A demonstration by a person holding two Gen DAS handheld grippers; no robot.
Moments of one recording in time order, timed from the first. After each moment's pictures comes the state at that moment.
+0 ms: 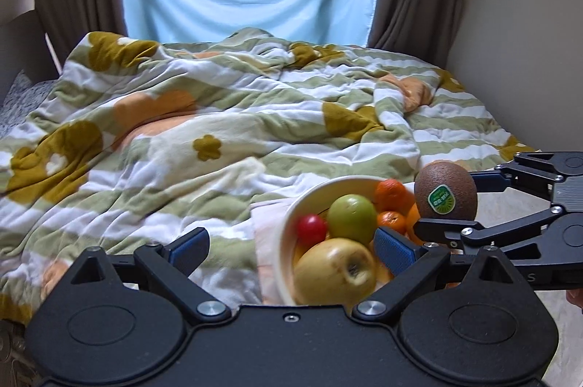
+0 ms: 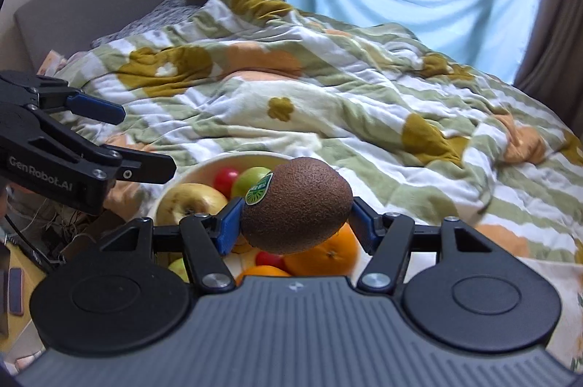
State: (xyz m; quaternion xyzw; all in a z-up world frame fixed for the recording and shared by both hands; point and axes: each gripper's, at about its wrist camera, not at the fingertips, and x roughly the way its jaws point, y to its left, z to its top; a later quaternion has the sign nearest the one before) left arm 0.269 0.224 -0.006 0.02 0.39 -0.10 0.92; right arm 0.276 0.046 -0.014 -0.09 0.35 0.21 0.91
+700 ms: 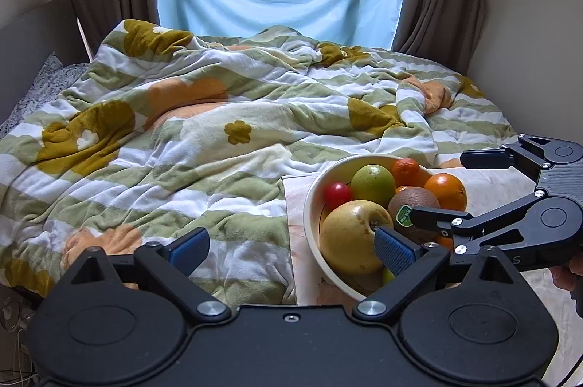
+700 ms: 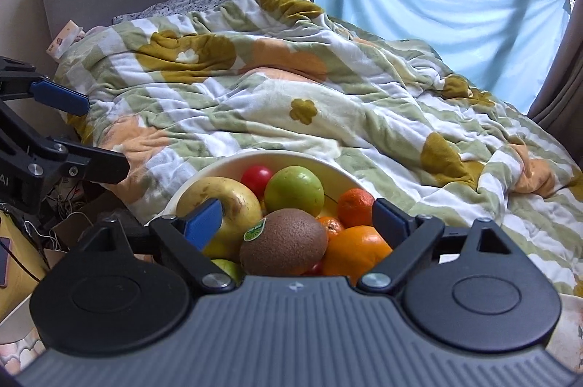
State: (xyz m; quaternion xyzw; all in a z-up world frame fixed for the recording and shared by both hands) left arm 0.223 0.241 -0.002 0.00 0.39 -0.06 0.92; right arm 0.264 0.075 -0.029 -0.14 0.33 0.23 0.91
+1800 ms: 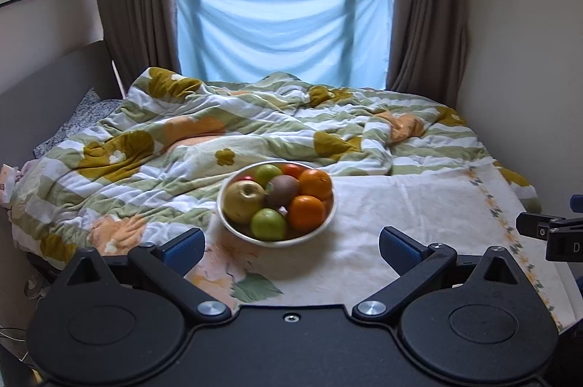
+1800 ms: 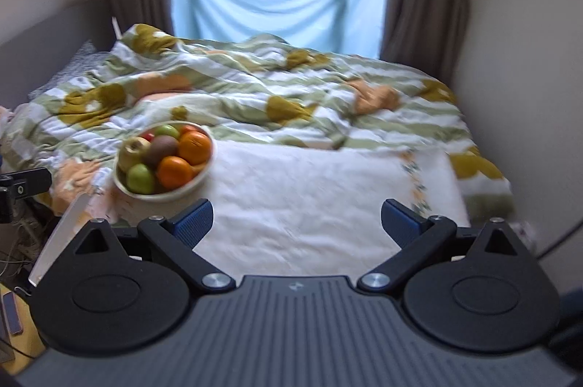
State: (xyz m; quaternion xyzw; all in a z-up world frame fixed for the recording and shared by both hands) left arm 0.034 0.080 0.076 0.01 0.32 -0.01 0.95; right arm 0.036 -0.131 0.076 -0.02 0.33 0.01 0.94
